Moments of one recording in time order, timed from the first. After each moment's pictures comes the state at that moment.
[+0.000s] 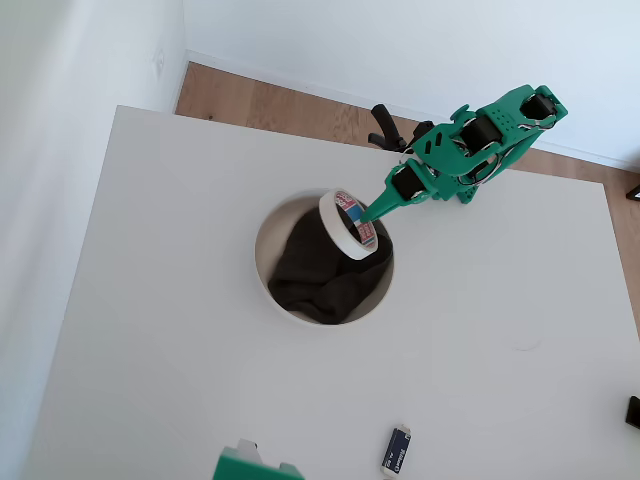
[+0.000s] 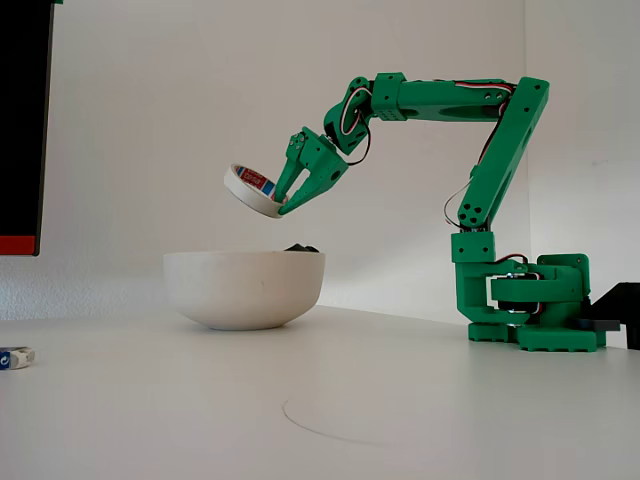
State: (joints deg) arm 55.4 116.4 107.1 50.2 2.3
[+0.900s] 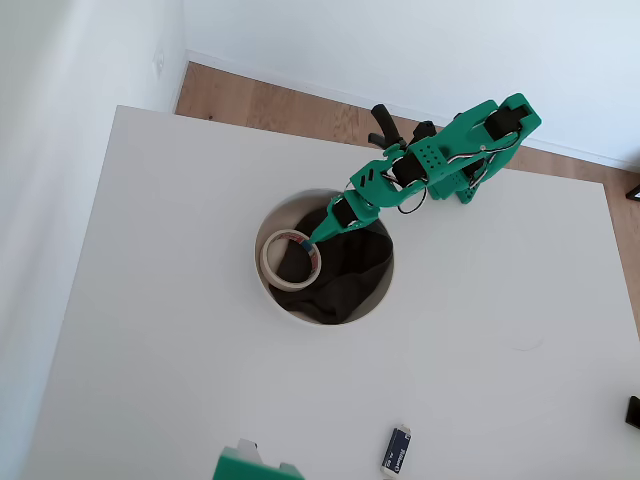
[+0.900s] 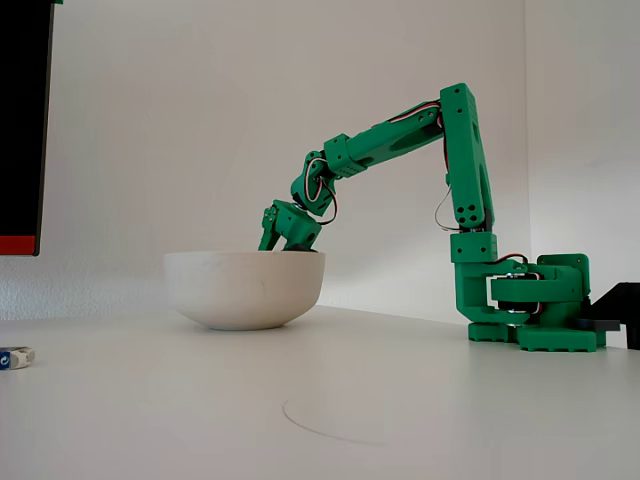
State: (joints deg) arm 58.4 90.2 102.0 37.9 1.4
